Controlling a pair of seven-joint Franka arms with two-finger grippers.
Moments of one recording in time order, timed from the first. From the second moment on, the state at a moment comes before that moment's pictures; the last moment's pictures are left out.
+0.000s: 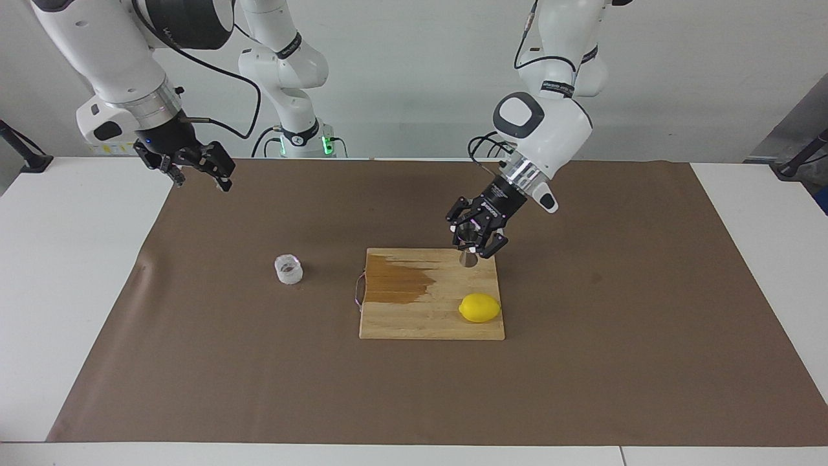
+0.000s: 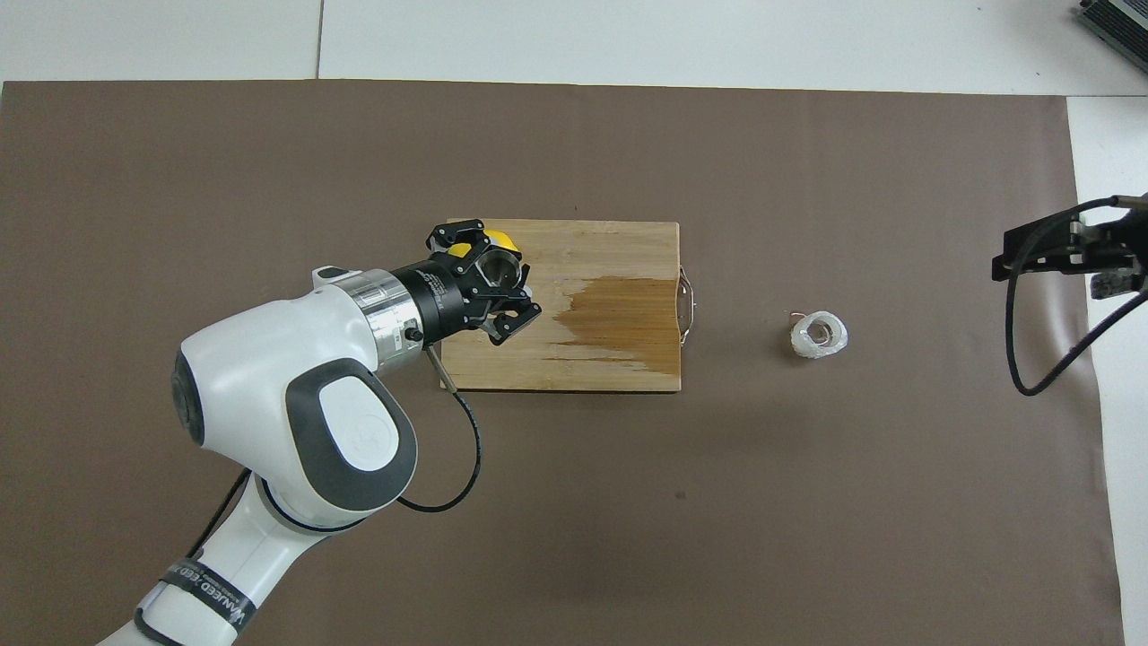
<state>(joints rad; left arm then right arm) -0.50 0.09 -0.11 -2.07 -1.18 2.81 -1.68 -0.07 0.06 0.02 -1.50 0.04 1.53 0.14</state>
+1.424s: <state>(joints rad) -0.56 0.50 -0.37 -1.77 -1.28 3.35 -1.78 -0.07 0.06 0.02 -1.50 0.04 1.53 0.14</state>
